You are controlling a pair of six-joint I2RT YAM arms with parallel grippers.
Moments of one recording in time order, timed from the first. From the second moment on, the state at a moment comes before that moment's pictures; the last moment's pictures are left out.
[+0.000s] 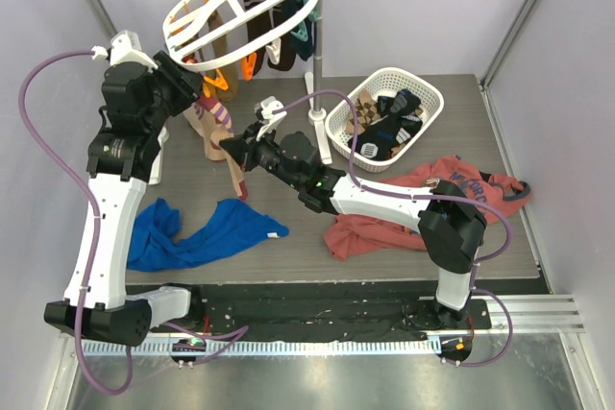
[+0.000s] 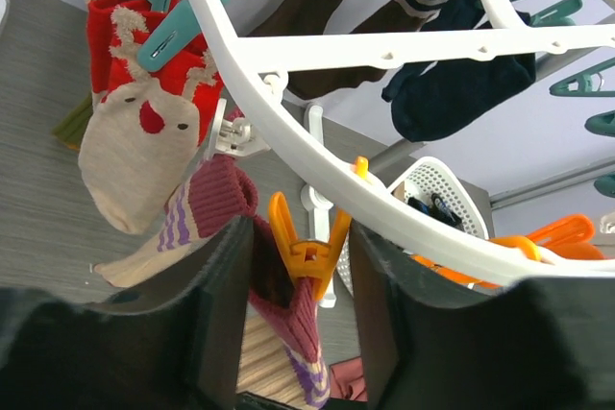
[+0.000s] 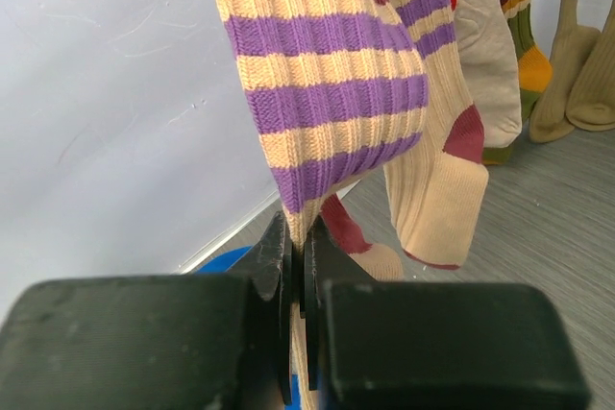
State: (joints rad) left arm -0.13 1.21 1.57 -0.55 -0.07 -0.60; right arm 1.01 1.84 1.38 0.58 0.08 0.35
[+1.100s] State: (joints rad) left arm -0.13 1.22 1.57 -0.51 0.00 -0.52; right arm 0.71 1.40 1.14 0.28 0.31 0.43
